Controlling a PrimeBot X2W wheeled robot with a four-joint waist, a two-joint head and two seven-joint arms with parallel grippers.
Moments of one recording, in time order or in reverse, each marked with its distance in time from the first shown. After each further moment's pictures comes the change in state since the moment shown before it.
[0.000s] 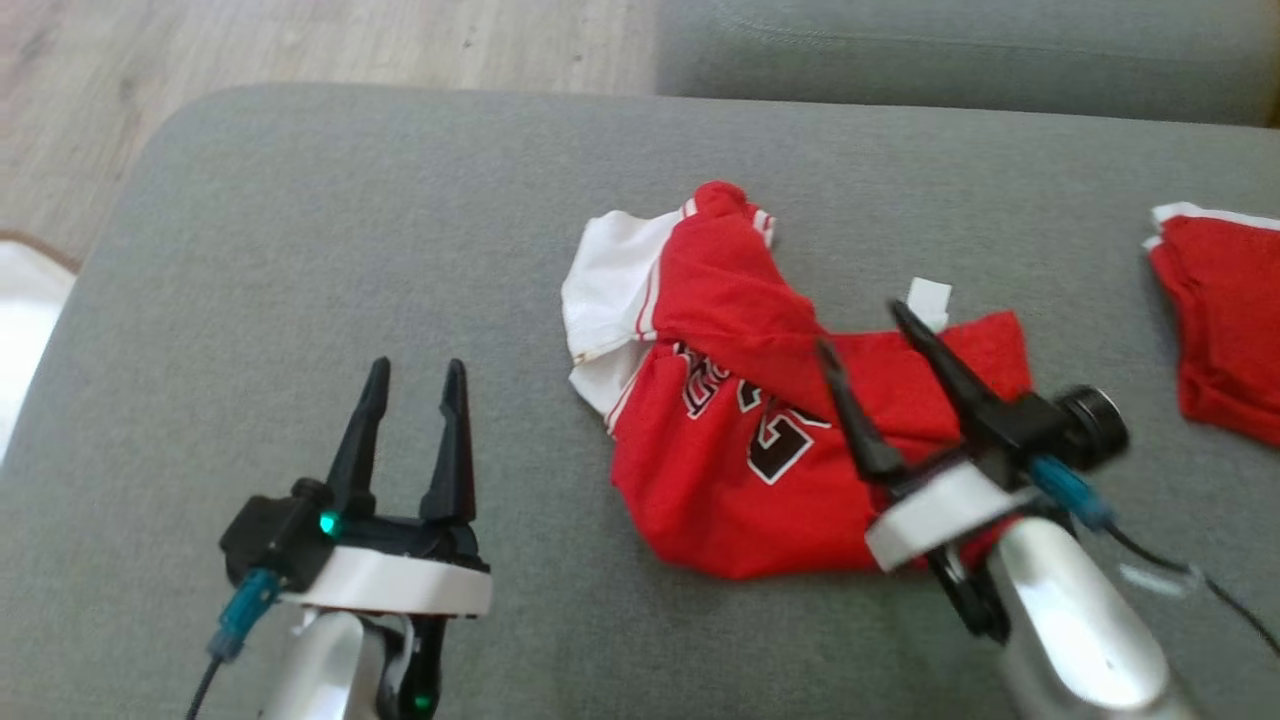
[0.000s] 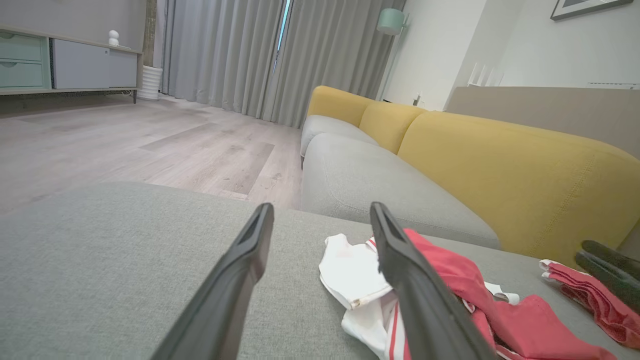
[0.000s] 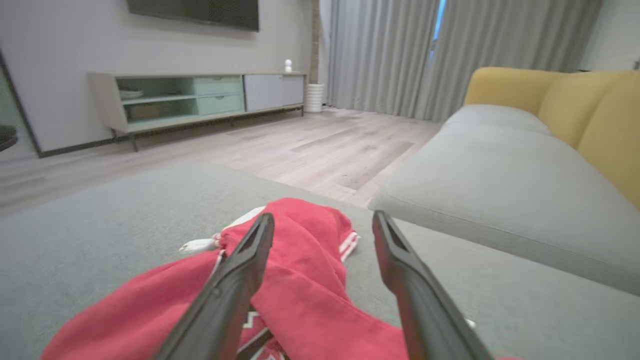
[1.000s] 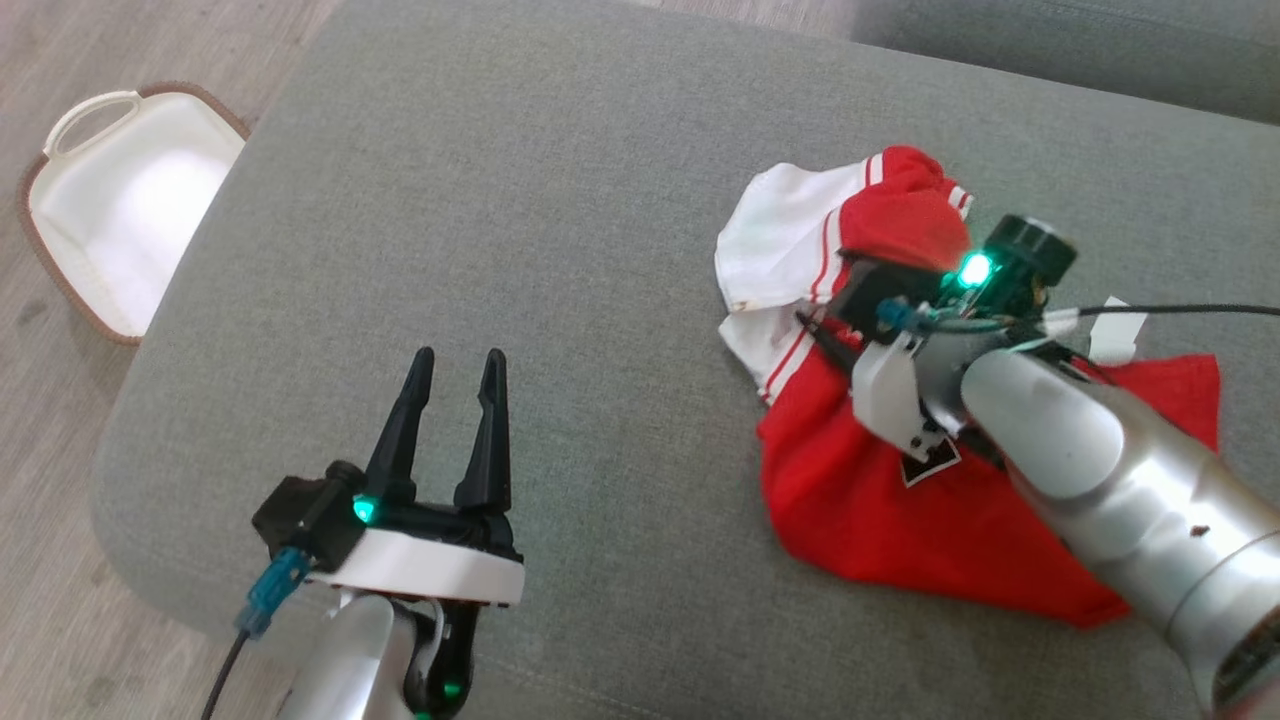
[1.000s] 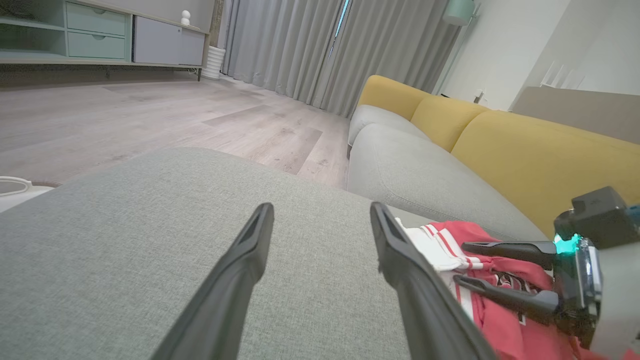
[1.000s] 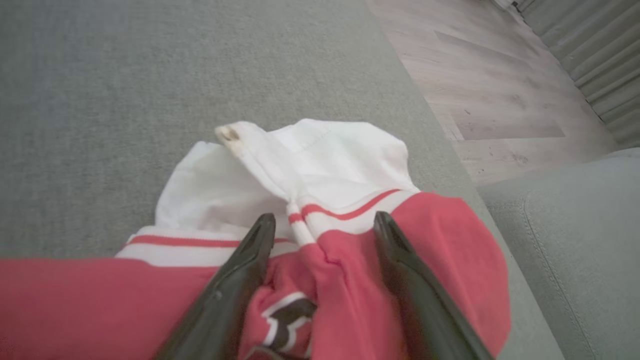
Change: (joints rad) left arm -0.044 -0.001 -0.088 0.032 -0.092 0.009 0.000; right arm -0.611 -0.150 0.716 0.567 0.108 0.000 0.220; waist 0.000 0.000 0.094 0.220
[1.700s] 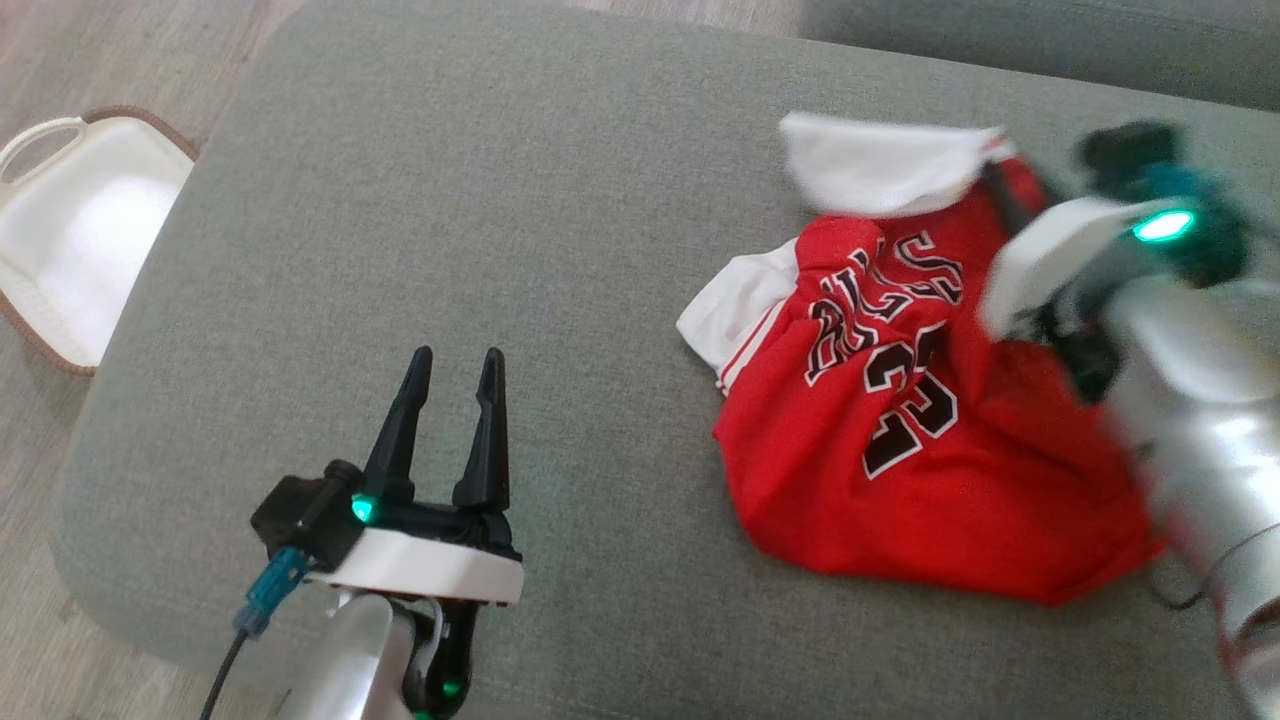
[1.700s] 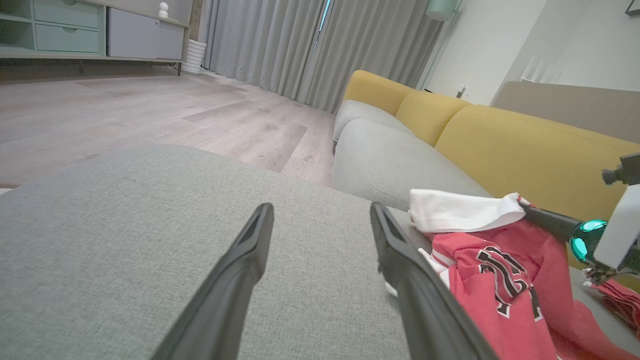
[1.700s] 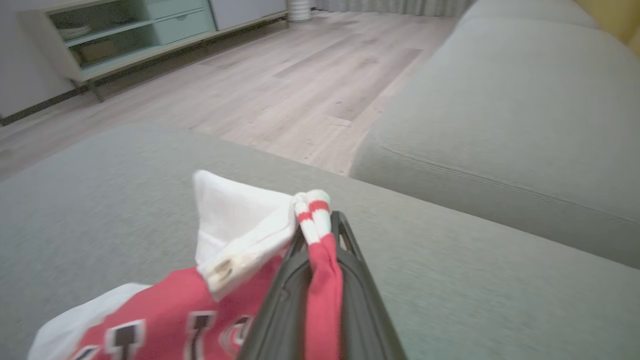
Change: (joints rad) left arm 0.000 0.000 0.001 -0.001 0.000 0.004 0.000; right arm -0.027 0.013 -0.432 0.178 0.357 0.000 -0.134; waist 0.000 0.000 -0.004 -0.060
